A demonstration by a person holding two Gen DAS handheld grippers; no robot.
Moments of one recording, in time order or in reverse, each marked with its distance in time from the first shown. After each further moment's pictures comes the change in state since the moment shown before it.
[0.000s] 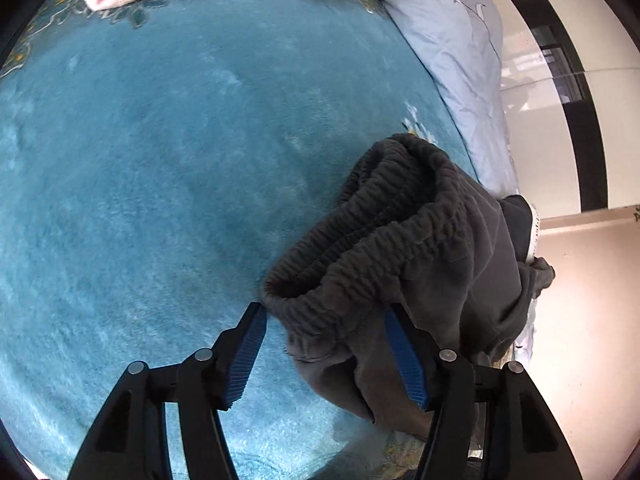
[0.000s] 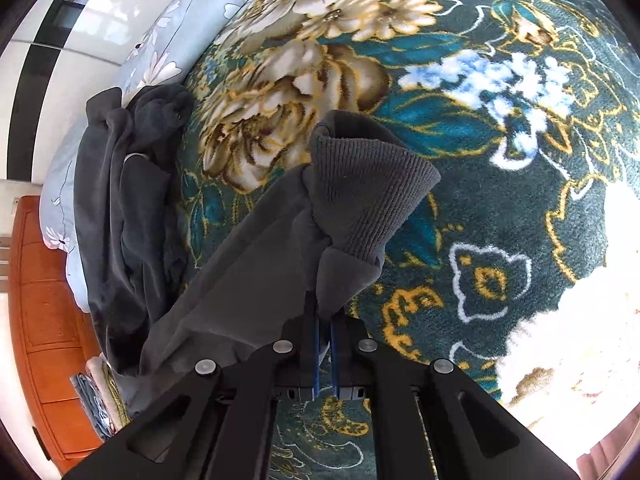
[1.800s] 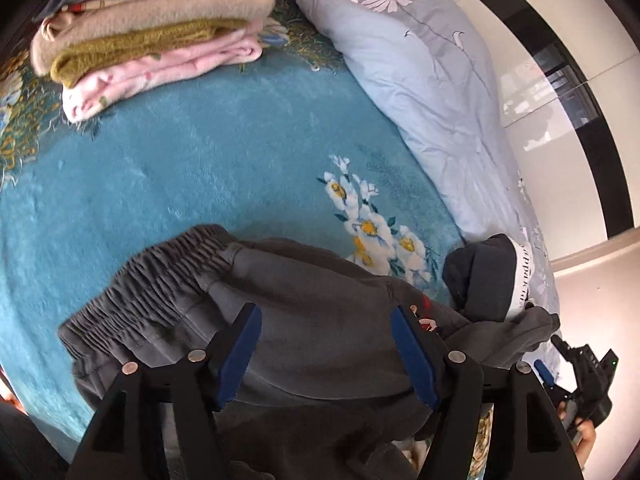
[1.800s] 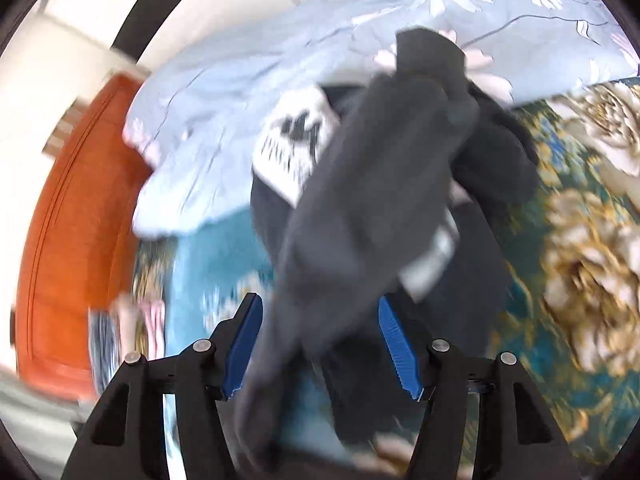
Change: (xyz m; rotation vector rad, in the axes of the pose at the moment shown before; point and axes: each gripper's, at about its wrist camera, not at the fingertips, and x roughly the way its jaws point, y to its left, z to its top) left arm -0.012 -0.141 0.009 -0.071 -0.227 0.100; right arm 0.086 0.346 0.045 -0.500 -0.028 0.183
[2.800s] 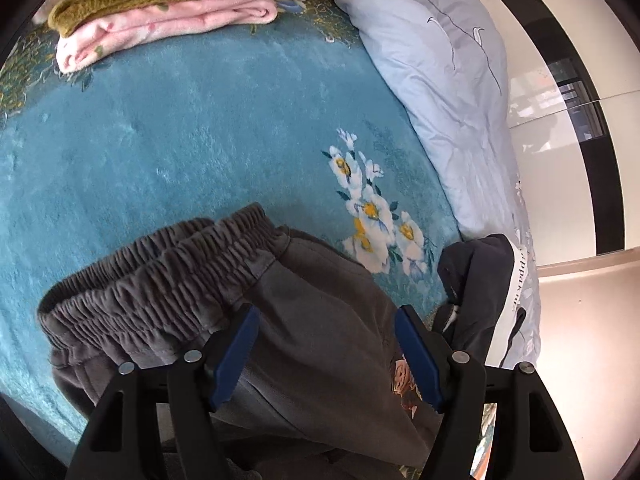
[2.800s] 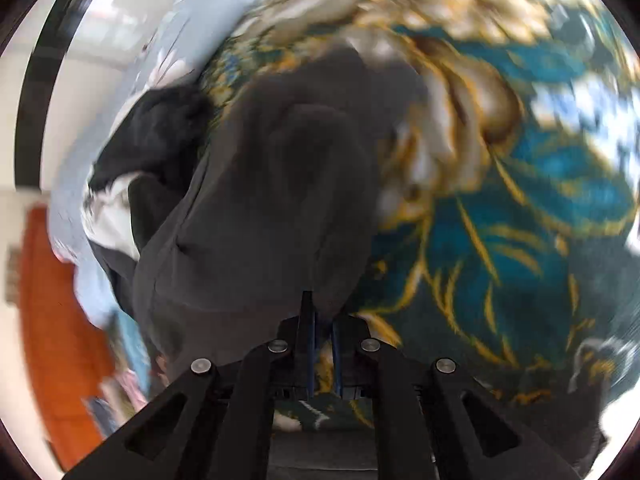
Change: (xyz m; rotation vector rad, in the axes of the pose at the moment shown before) left arm 0.013 0.009 0.005 -0.052 0.040 -0.027; right arm -0.068 -0.262 -0.153 0.548 0.003 -0.075
